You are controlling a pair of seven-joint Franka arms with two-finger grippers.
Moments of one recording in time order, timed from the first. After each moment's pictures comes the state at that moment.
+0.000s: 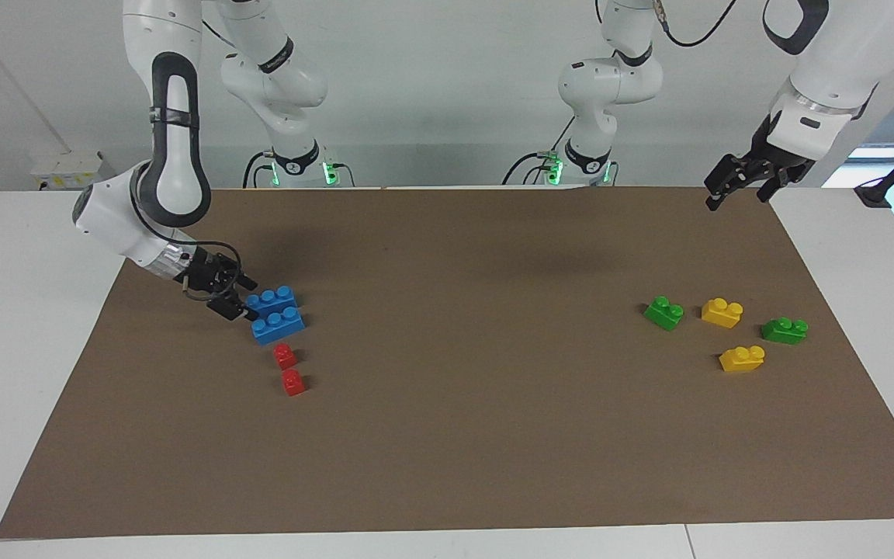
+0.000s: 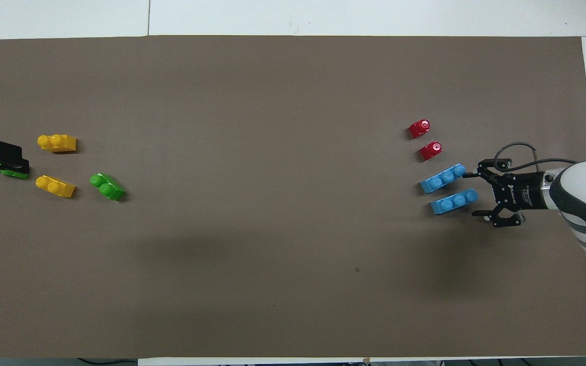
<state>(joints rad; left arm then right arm) 0.02 -0.06 -0.02 -1.63 0.00 1.55 -0.10 -0.25 0.13 0.02 -2.25 0.70 2.14 0.54</state>
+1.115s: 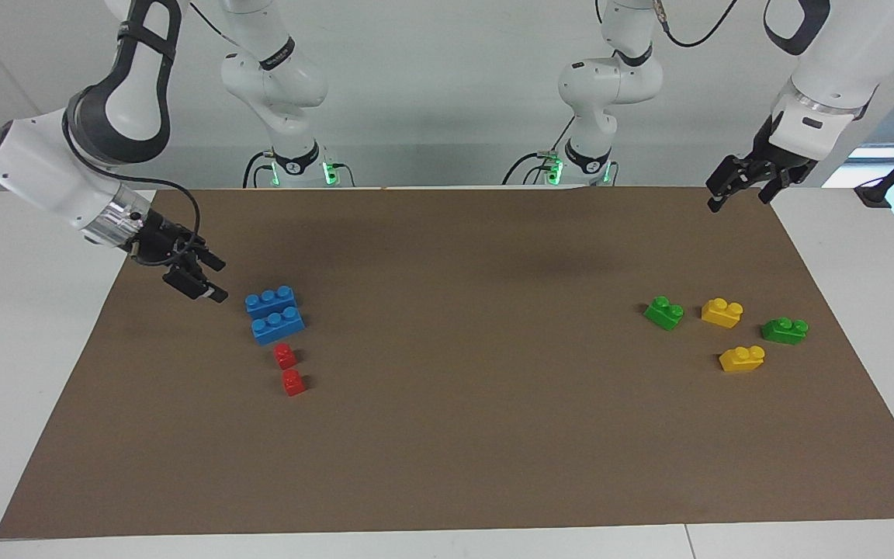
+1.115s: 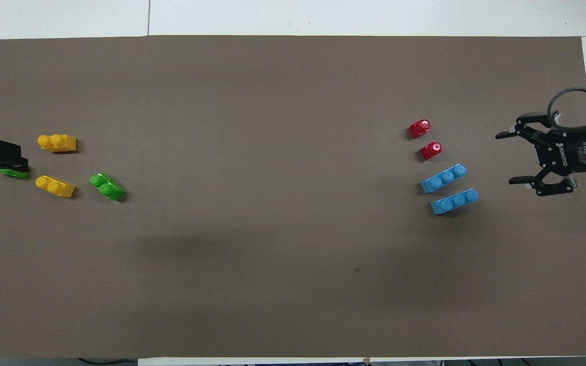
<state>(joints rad) 0.02 -0.05 -0.02 -1.63 0.00 1.56 -0.10 -0.24 0.06 0.02 -1.92 0.56 1.87 0.70</state>
